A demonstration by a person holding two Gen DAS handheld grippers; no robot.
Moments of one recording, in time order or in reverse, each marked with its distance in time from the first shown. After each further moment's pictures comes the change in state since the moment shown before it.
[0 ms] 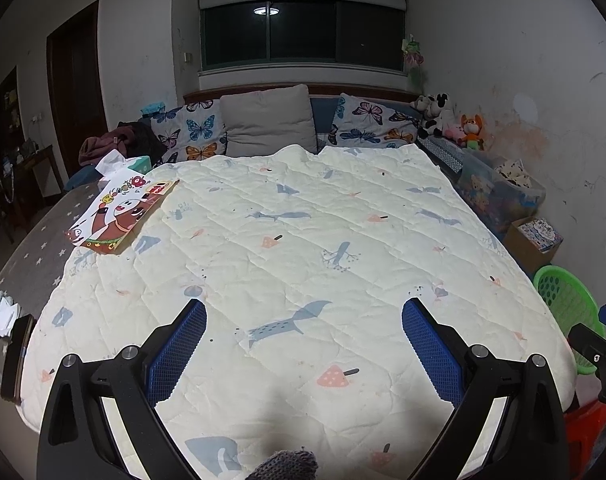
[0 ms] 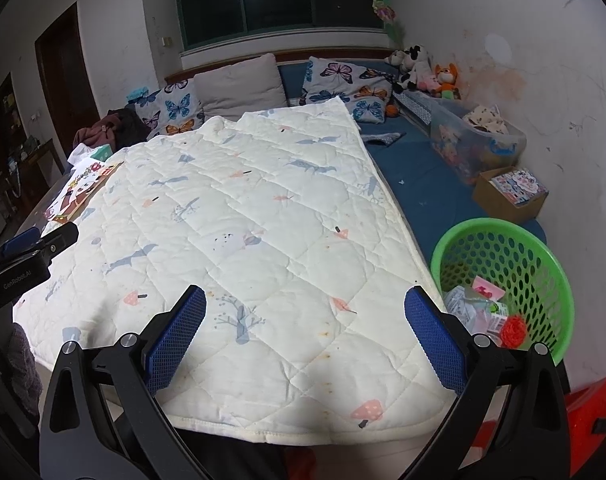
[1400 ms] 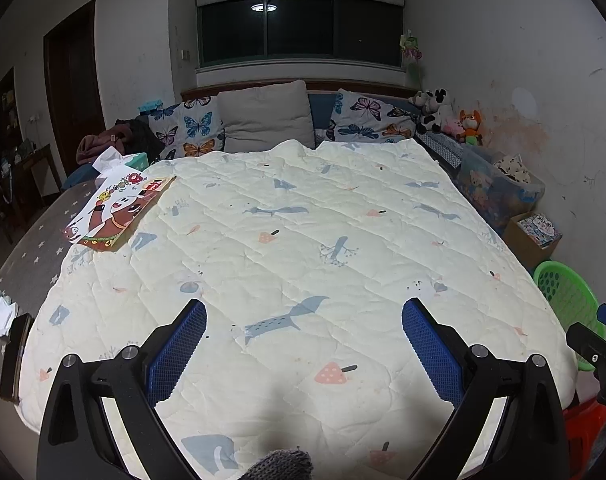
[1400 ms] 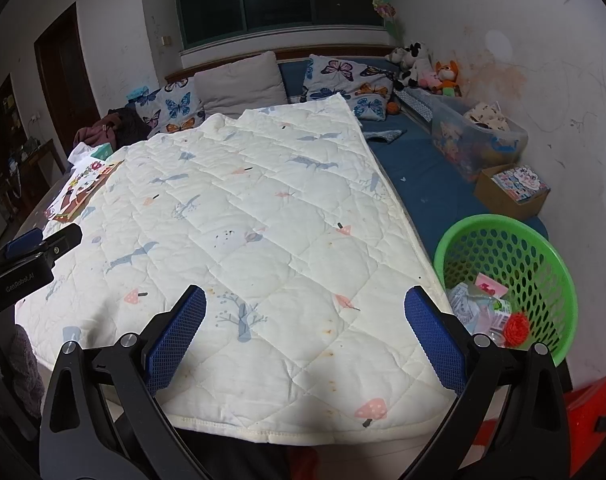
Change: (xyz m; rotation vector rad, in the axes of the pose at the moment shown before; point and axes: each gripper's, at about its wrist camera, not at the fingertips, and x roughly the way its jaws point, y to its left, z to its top) left arm 0.004 -0.002 -0.005 0.007 0.009 -0.005; right arm 0.002 -0.003 -0.002 0.008 0.008 0.011
